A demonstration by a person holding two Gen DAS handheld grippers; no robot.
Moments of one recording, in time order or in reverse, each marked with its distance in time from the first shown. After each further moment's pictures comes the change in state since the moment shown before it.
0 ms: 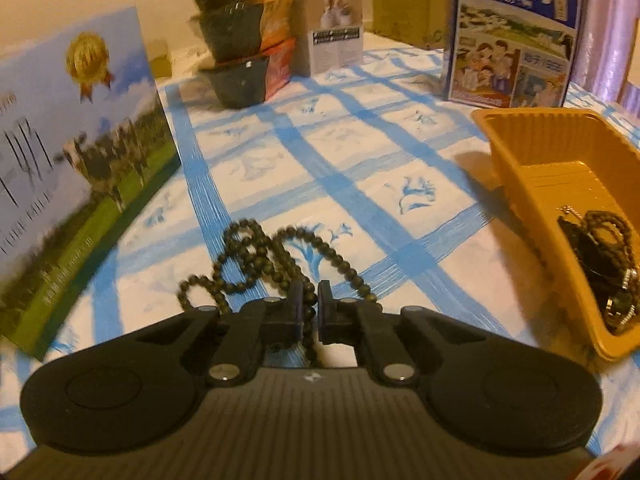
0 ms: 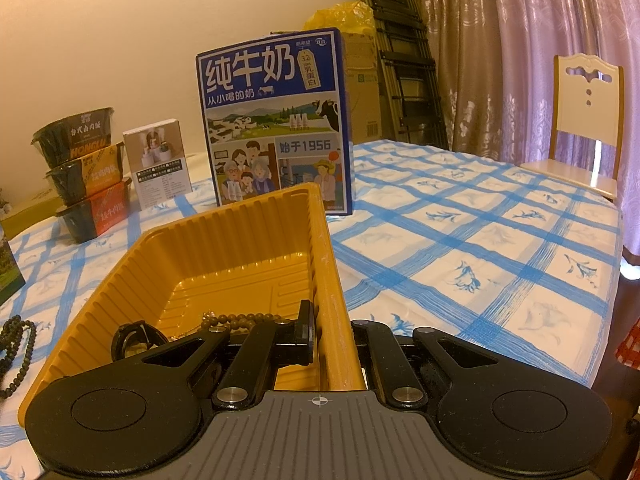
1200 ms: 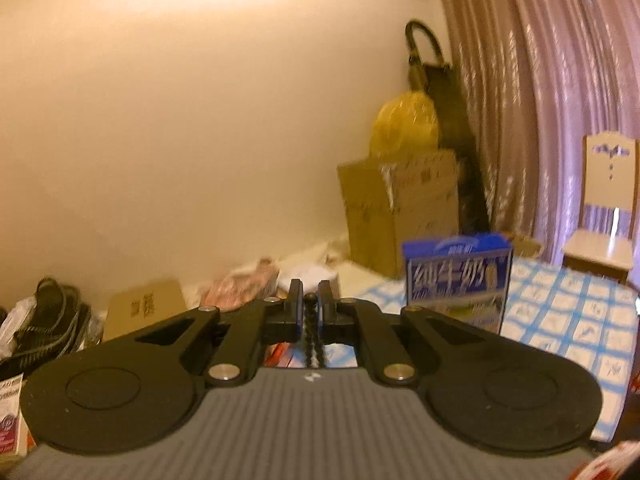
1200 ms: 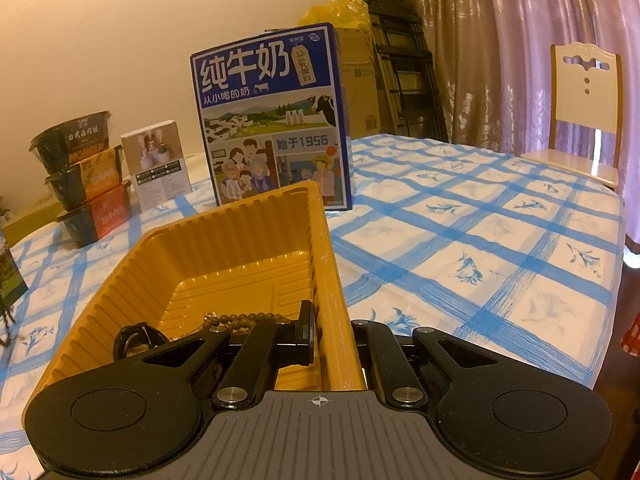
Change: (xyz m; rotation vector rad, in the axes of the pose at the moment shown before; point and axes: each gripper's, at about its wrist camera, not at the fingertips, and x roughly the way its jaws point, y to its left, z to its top) left arm -0.266 -0.016 0.213 0.097 -0.535 -0.031; right arm 0.000 -0.003 -0.006 0.015 0.012 0.002
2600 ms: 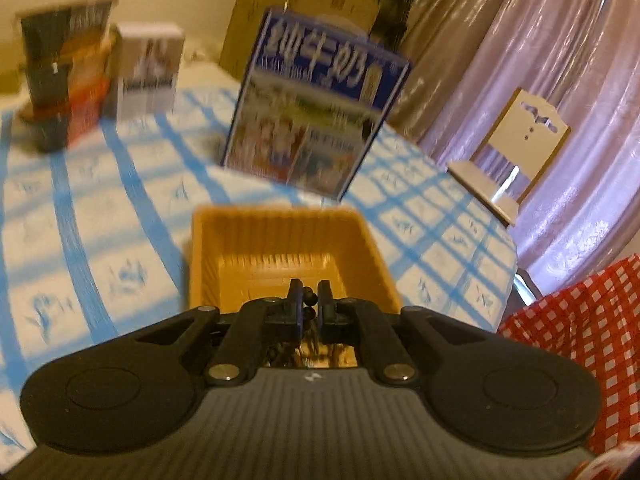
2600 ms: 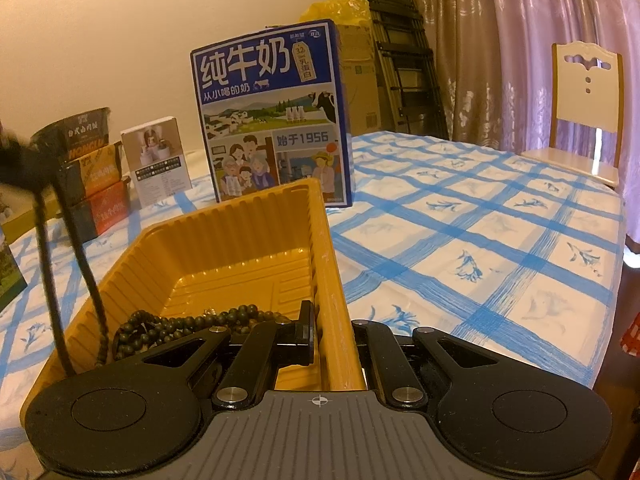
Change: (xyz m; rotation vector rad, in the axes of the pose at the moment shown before) left arm 0.126 -0.129 -0.197 -0.351 0.497 -0.422; right arm 0.000 0.001 0.000 0.001 0.011 -0.001
